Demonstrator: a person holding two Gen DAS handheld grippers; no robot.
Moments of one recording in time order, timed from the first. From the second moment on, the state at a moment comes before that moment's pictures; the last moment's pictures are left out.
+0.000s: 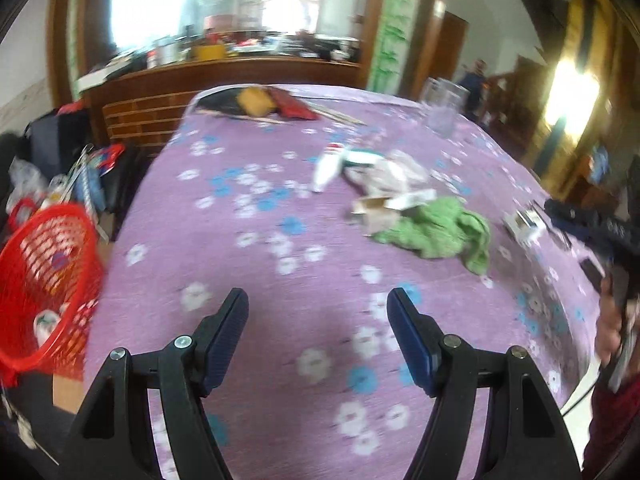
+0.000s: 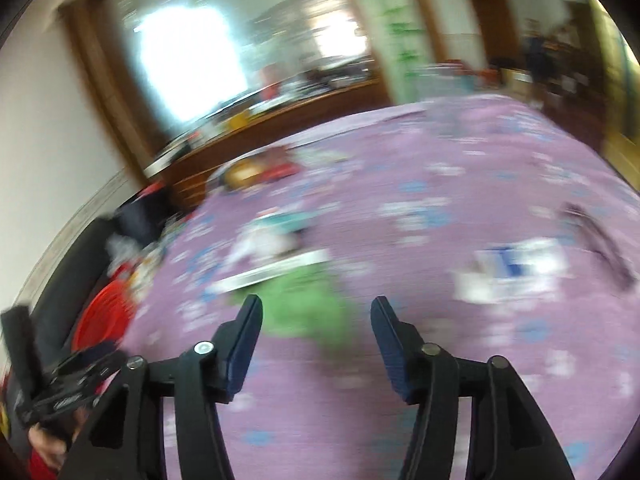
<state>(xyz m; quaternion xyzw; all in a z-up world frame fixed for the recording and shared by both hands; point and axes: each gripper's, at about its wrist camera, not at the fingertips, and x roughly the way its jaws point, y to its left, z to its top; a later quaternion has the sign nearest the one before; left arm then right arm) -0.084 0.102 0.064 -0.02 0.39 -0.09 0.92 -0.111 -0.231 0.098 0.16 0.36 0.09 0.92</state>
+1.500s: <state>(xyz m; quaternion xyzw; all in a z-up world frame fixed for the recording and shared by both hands) -0.042 0.028 0.051 -0.02 0.44 -0.14 0.89 -0.059 -0.255 0.053 0.03 0.48 0.15 0.87</state>
